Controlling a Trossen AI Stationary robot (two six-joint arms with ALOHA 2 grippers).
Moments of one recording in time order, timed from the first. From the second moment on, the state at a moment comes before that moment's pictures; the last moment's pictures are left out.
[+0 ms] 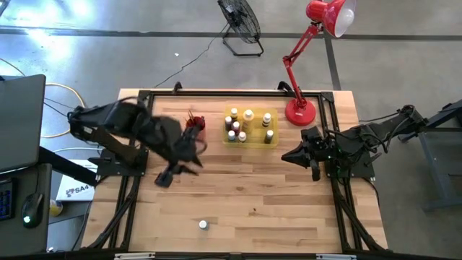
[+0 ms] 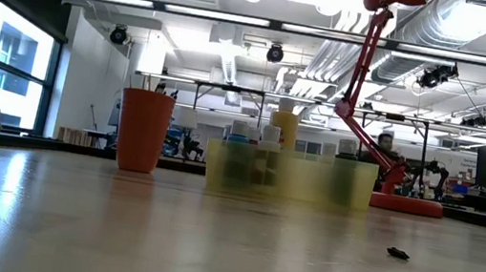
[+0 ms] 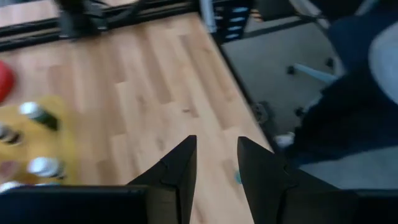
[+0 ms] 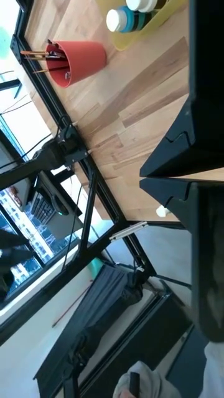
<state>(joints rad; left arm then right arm) -0.27 1.46 2.00 -1.22 0.12 0.00 0.42 0.86 0.94 -0.31 0.31 0.68</state>
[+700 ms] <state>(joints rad) -0.49 1.65 2.00 -1.27 0.31 0.08 0.42 0.86 0.94 -0.30 0.36 0.71</state>
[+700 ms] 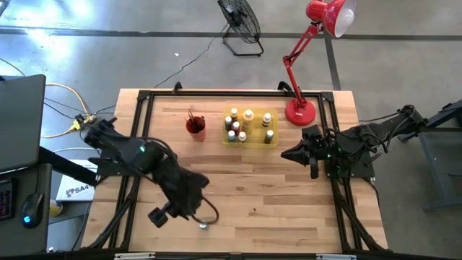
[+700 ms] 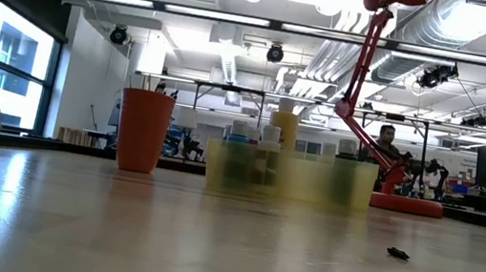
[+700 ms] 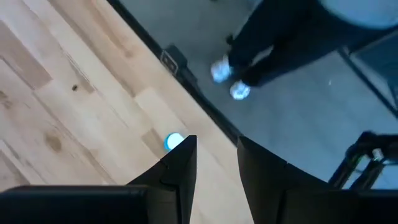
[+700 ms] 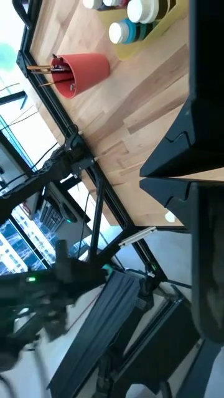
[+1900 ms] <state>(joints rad) -0.64 1.92 1.89 -1.33 0.02 0.18 0.42 0.87 0.94 -0.35 0.23 0.71</state>
